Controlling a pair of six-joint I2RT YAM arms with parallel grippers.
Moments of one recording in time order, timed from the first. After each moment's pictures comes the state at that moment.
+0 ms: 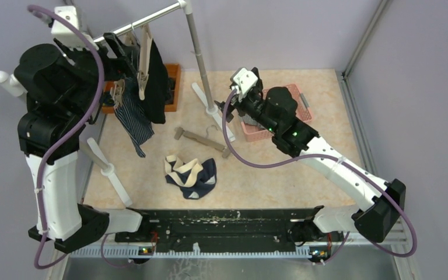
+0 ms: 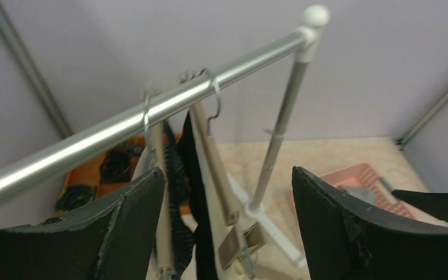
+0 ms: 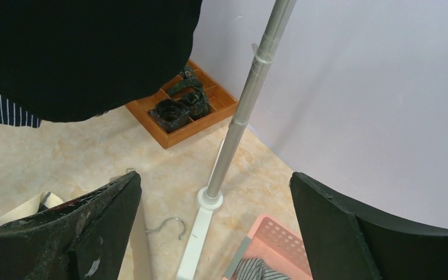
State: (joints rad) left arm -0.36 1.31 2.25 -0.83 -0.18 -0.11; right arm 0.77 1.26 1.24 0.07 -0.03 -0.32
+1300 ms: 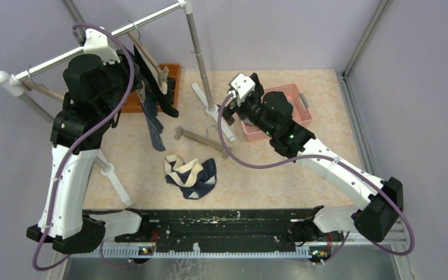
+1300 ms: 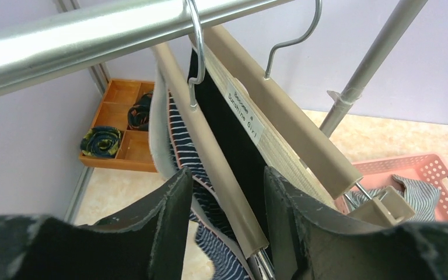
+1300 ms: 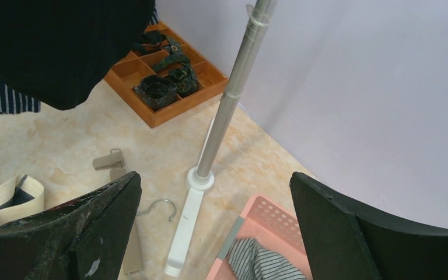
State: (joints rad) left arm -0.36 1.22 1.85 -0.75 -0.42 -0.16; right arm 0.77 1.27 1.17 0.09 0.03 -0.34
